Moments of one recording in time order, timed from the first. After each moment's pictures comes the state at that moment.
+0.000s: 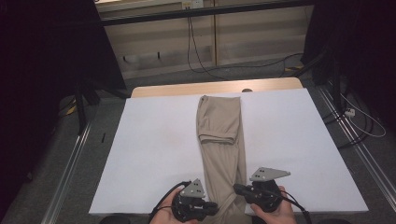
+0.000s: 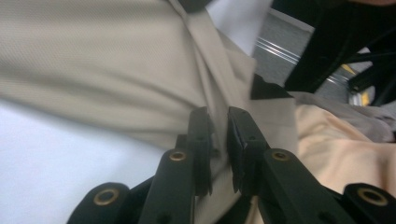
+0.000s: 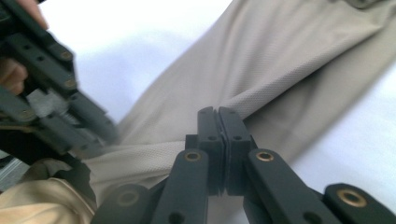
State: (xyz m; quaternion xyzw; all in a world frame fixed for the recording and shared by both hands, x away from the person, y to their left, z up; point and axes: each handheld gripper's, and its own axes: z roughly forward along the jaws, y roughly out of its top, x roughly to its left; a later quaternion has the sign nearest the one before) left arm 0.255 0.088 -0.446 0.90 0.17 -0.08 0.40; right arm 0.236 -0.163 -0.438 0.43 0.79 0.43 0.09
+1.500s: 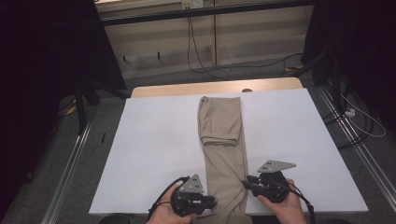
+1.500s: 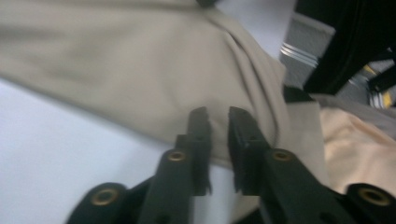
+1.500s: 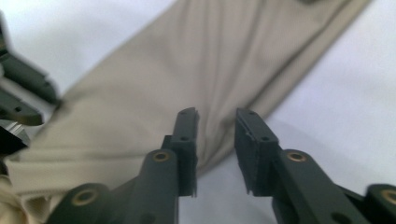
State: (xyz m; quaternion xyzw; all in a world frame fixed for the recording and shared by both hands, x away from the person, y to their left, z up) left arm 0.274 0.094 -0.443 0.90 0.18 -0.03 0.41; right arm 0.258 -0.189 -0.448 0.45 0.79 0.40 0.11
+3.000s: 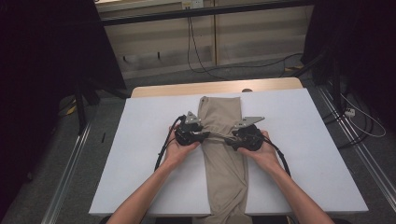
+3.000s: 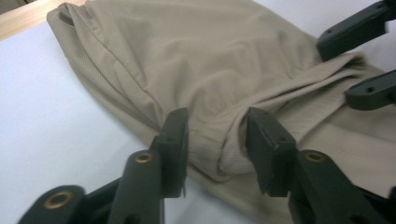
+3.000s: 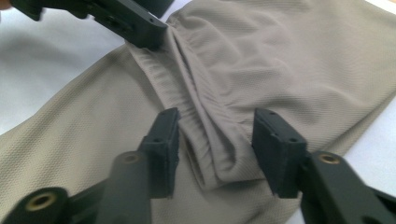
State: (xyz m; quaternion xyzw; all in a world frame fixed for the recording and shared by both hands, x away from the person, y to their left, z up) left arm 0.465 0.072 -0.445 0.86 0.28 0.14 0.41; right arm 0.413 -0.170 -0.451 0.36 0.83 0.39 0.17
